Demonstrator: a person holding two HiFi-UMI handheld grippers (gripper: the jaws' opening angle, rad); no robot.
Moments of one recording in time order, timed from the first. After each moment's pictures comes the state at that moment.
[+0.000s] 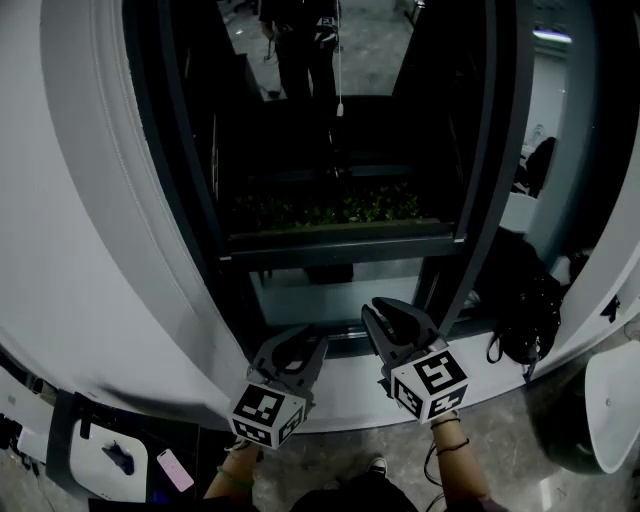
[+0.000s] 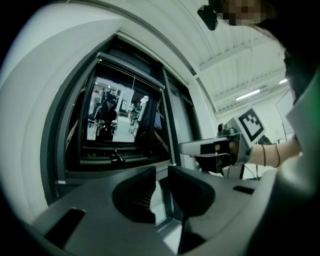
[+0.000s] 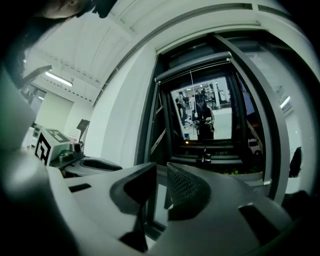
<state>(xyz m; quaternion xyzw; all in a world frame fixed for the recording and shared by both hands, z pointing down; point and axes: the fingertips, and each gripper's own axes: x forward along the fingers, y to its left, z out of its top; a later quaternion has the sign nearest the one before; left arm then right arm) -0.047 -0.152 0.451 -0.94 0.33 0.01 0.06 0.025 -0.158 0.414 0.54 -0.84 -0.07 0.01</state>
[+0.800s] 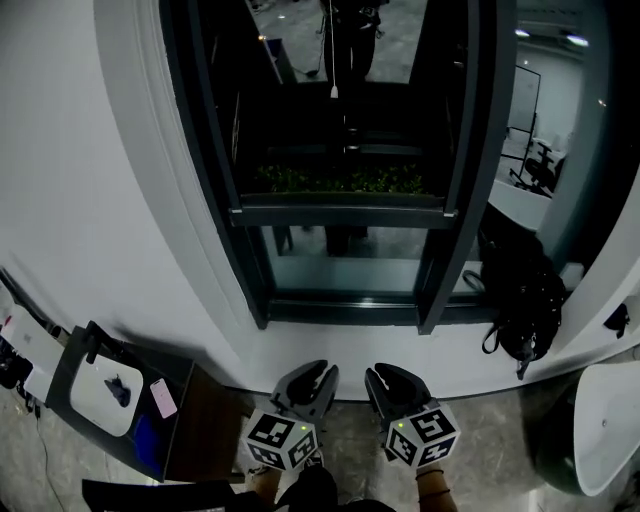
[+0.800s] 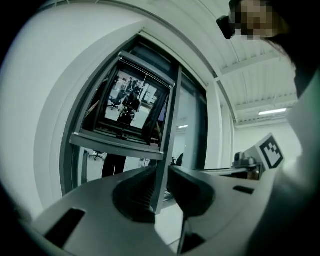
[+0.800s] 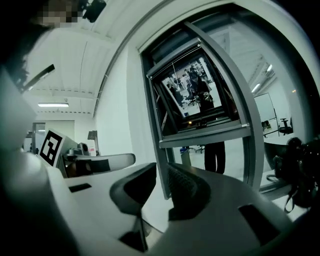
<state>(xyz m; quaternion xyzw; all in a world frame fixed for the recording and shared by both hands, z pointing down) 0.014 0.039 0.528 -0.91 0.40 0.03 -0.09 0.080 0.049 0.540 0.50 -0.86 0.10 0.01</state>
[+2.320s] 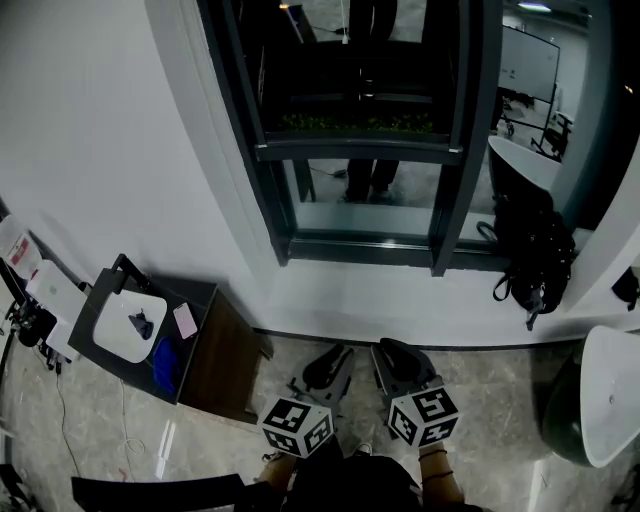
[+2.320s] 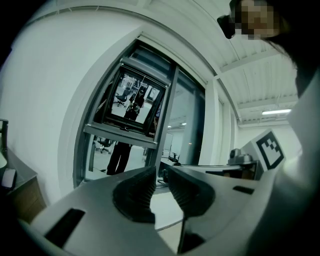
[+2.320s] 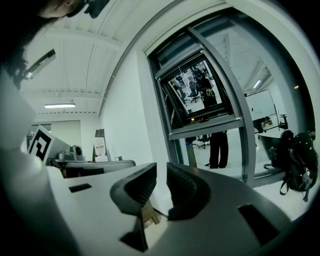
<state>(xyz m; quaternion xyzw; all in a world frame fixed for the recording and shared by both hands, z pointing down) 0.017 0.229 0.570 -0.90 0.42 0.01 -0.12 0.066 0.220 0.573 0.48 -0.87 0.11 0.02</state>
